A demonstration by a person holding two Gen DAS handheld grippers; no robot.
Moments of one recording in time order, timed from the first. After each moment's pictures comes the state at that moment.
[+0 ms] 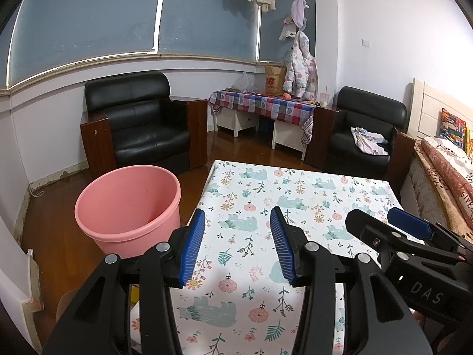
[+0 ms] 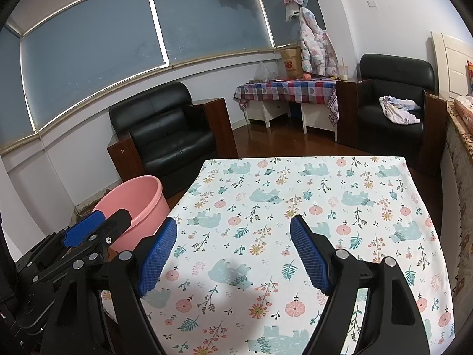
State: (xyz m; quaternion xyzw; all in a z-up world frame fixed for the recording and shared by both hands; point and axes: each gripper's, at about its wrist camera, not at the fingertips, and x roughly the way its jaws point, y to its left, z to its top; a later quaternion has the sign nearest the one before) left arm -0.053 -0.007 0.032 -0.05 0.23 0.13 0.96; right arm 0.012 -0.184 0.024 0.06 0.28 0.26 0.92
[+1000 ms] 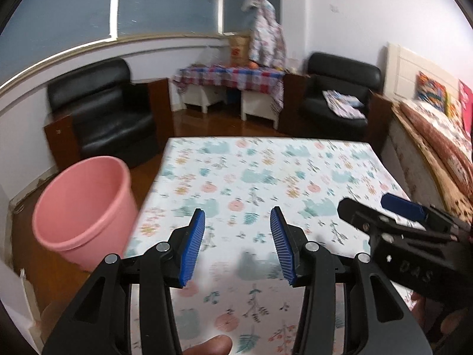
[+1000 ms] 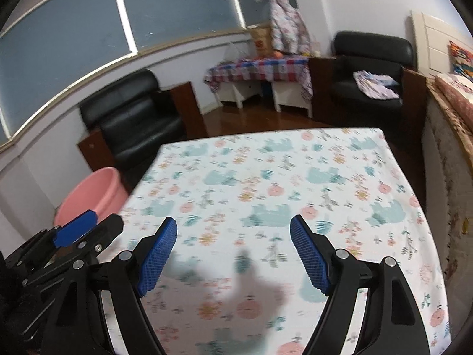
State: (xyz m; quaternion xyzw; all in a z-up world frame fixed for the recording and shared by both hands) left arm 0.004 -0.035 0.003 -0.01 0.31 0.04 0.95; right arm 0.069 -0.220 -0.013 0.07 0.35 0.17 0.92
